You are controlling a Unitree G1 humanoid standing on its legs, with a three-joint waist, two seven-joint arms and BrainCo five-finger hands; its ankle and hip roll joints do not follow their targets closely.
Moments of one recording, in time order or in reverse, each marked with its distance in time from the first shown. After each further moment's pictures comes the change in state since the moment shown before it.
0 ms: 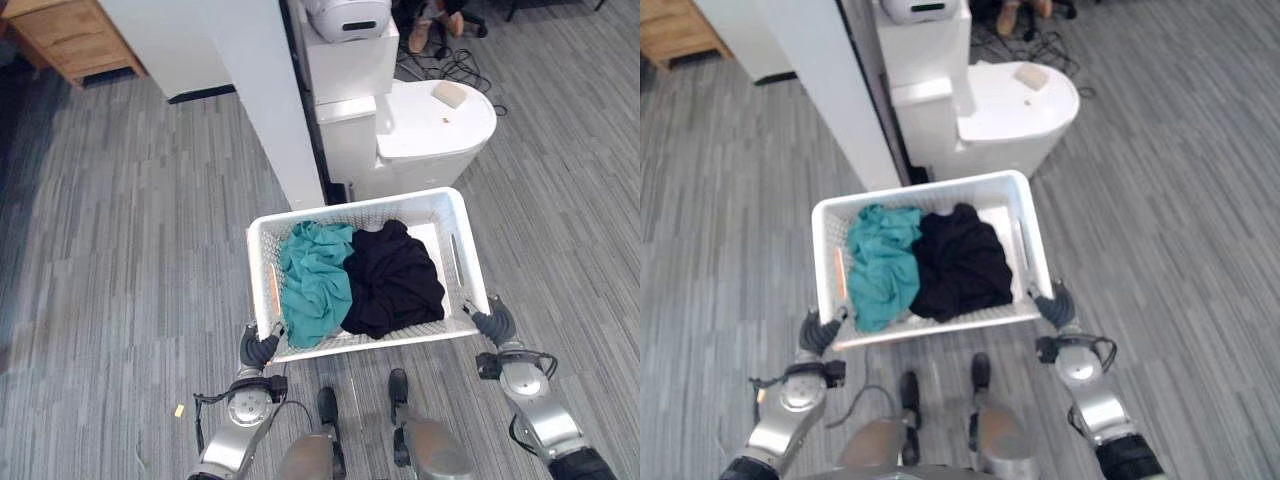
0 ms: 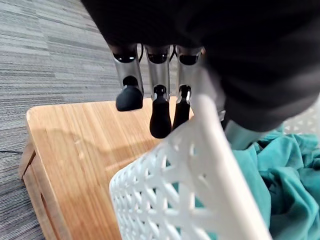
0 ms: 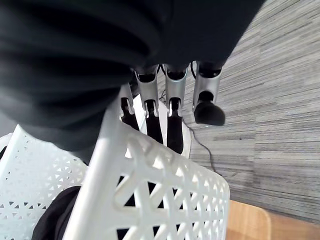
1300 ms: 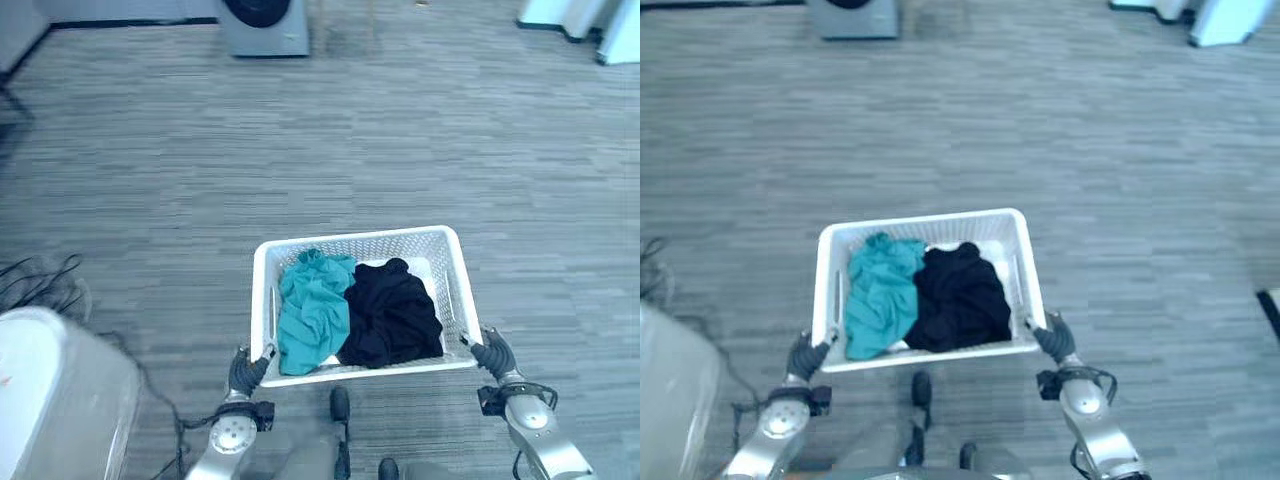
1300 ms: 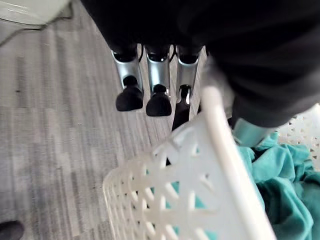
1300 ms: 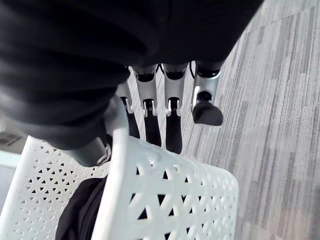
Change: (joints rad) left arm 0.073 0.037 0.053 -0.032 0.022 0.011 -0.082; right arm 0.097 0.010 0.006 -0.037 0.069 0.002 0.080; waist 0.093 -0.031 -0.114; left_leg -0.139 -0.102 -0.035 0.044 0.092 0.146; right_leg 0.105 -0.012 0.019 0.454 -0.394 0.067
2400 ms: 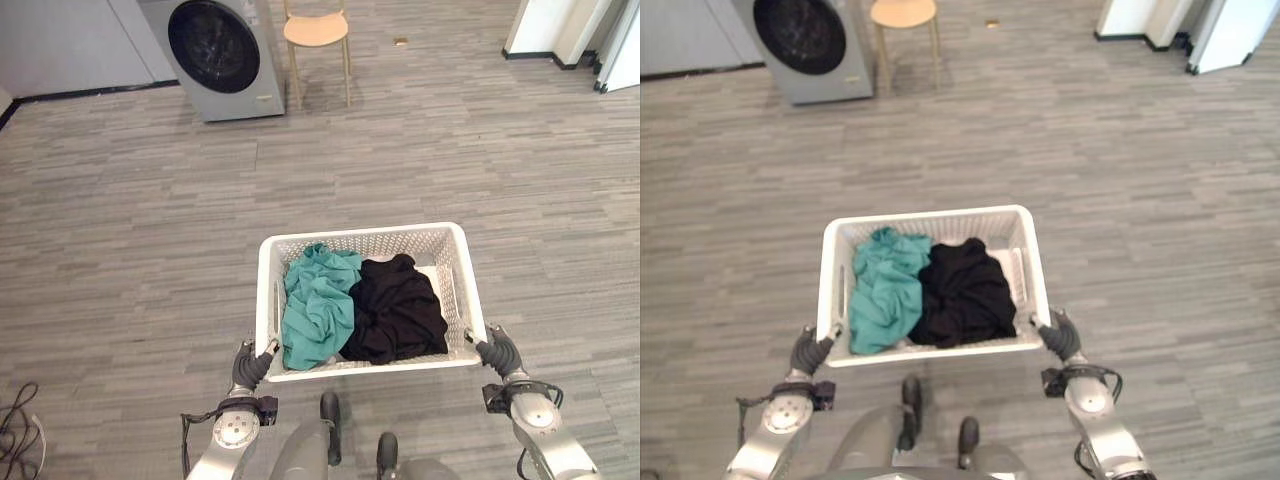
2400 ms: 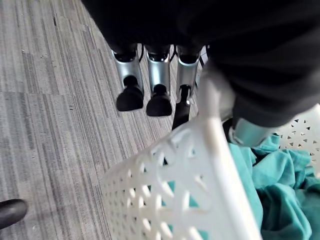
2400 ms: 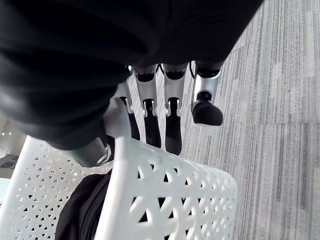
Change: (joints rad) left arm -0.007 -0.040 -0.002 0.005 0.002 -0.003 -0.022; right arm 0.014 -0.019 -0.033 0.016 0.003 -0.010 0.021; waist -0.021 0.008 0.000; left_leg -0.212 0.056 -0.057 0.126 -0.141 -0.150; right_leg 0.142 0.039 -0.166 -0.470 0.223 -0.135
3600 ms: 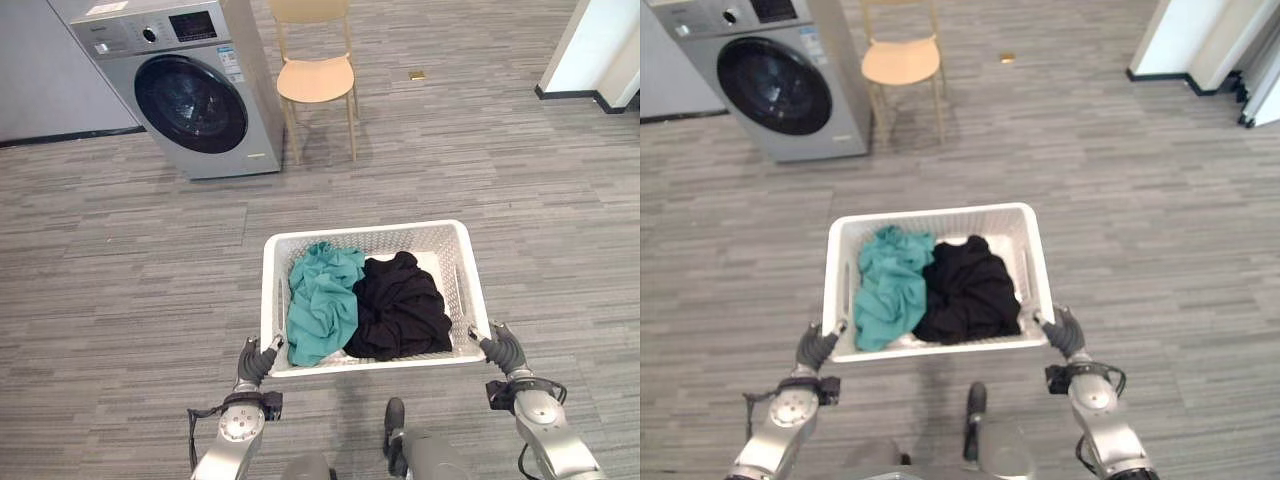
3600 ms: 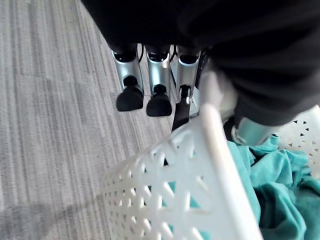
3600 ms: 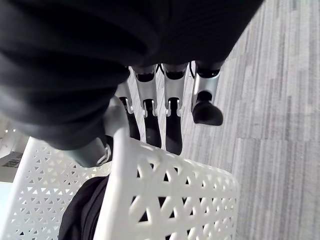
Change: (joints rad) left arm -0.018 -0.012 0.006 0.005 0.006 0.011 -0.014; right arm -0.003 0.012 -0.036 -0.009 -0.012 0.000 0.017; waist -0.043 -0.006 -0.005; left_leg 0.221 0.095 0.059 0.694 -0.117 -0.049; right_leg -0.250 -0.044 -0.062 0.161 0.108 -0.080
